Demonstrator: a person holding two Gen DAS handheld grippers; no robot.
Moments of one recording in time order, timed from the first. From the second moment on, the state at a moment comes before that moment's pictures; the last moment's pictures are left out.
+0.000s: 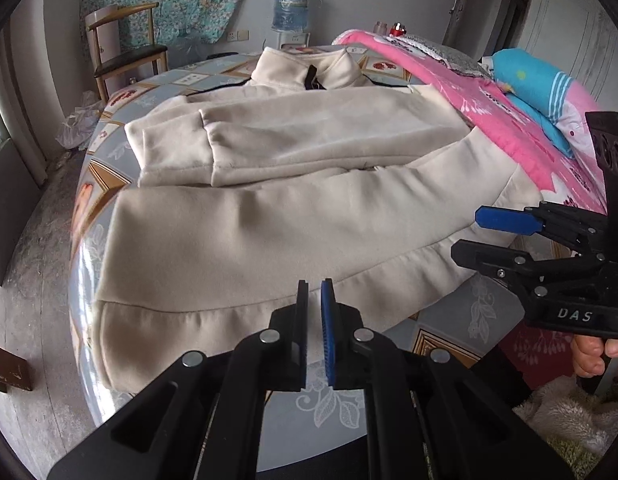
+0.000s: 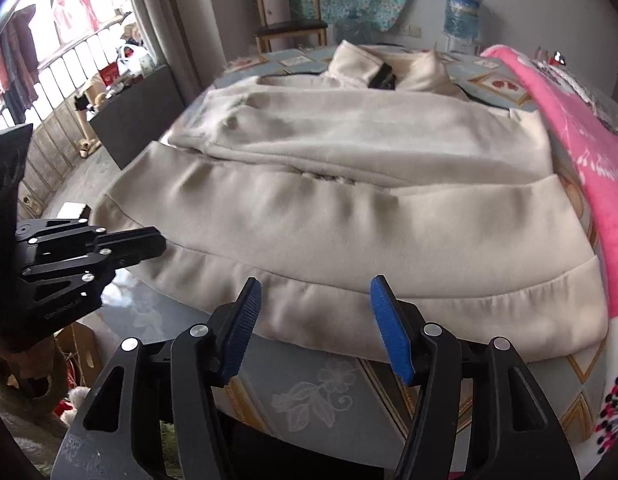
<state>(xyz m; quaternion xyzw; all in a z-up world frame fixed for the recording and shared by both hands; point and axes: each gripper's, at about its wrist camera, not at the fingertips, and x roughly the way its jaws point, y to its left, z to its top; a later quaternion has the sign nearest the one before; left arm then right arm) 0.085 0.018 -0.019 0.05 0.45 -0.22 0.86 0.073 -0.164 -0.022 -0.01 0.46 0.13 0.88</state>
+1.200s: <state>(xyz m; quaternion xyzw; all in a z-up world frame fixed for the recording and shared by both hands) 0.101 0.091 -0.002 -0.02 0.44 -0.11 0.89 0.082 -0.145 -0.013 -0.01 0.44 0.15 0.88</state>
